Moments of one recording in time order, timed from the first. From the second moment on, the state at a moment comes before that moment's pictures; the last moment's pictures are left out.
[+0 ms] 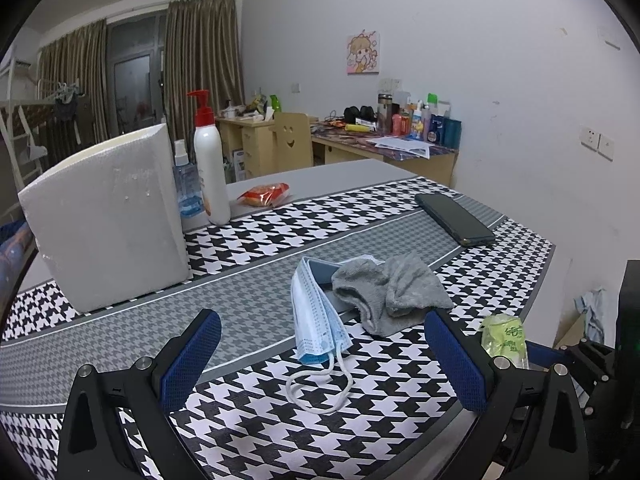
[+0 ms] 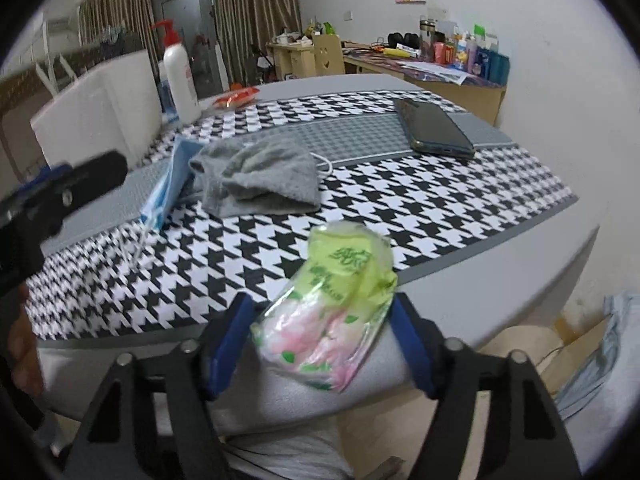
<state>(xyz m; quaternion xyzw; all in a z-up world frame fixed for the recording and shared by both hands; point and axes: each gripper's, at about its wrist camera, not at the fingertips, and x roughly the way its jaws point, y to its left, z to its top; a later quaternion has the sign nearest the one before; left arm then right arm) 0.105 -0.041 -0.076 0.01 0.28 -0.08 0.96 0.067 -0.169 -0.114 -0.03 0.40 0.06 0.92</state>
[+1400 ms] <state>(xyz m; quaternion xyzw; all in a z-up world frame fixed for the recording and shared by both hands) 0.153 -0.110 -0.093 0.04 0.35 -0.16 0.92 0.110 -0.232 -0.105 0.00 0.38 0.07 0.92</state>
